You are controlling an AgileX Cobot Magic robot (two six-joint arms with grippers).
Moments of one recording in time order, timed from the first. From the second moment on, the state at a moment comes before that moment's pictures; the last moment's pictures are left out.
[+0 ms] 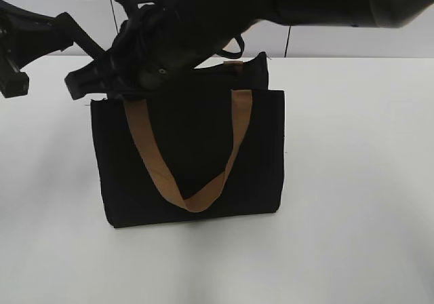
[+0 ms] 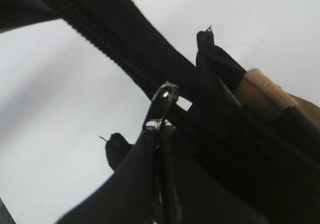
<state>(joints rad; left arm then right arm) -0.04 1.30 -0.71 1.42 -0.73 -0.80 0.84 1.89 -1.48 0.17 0.44 0.02</state>
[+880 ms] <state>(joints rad) -0.04 1.23 -0.71 1.75 -0.61 -1.40 0.80 1.84 -1.48 0.16 0.58 -0.05</state>
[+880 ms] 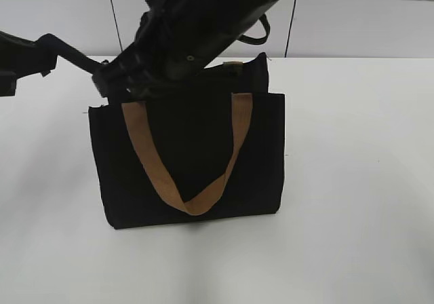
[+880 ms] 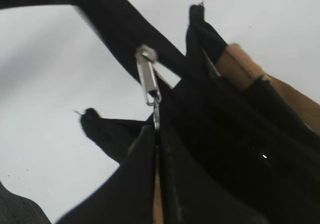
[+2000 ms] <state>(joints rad) -0.04 1.24 -0.71 1.76 -0.60 -1.47 0.56 1.75 -1.49 0.10 1.03 -0.16</state>
